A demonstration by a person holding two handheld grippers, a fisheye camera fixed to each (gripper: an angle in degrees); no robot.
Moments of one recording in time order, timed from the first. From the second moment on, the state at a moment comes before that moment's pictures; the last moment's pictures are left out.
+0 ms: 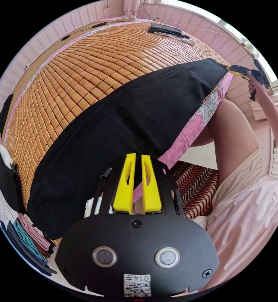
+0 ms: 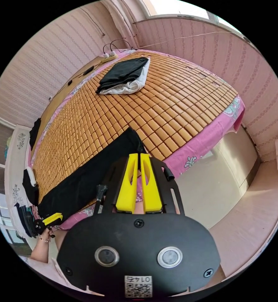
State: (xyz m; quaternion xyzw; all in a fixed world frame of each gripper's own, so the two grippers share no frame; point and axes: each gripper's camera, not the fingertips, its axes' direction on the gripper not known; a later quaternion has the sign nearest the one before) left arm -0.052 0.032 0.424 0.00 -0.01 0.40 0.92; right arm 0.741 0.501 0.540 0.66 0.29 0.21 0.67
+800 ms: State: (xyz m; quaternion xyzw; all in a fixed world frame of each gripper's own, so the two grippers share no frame) left arm -0.418 0.004 0.316 0.14 -0.09 -0.02 0.99; right arm 0.381 0.034 0.736 0.22 0.54 -0.28 0.76
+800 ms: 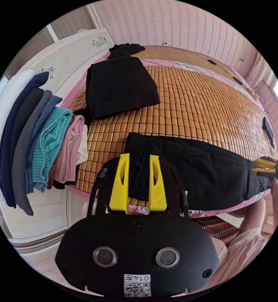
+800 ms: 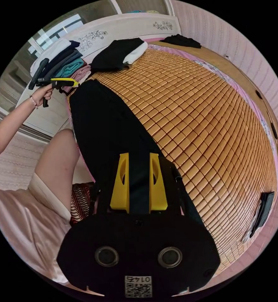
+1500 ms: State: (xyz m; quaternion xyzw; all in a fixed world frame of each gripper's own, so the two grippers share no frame) left arm -0.458 0.007 0.347 0.09 -0.12 0.04 0.99; right arm 0.286 -0.154 0.799 0.09 0.65 -0.24 0.72
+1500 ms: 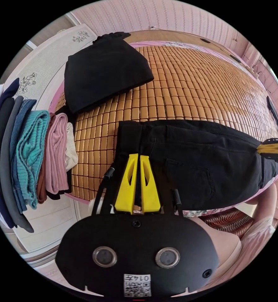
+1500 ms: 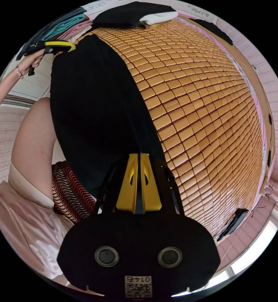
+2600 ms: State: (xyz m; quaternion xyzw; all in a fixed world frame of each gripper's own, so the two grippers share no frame) left arm -0.439 -0.028 0.380 0.18 -0.09 -0.07 0.98; right arm 0.236 -0.236 0.731 0.19 0.63 -0.16 0.74
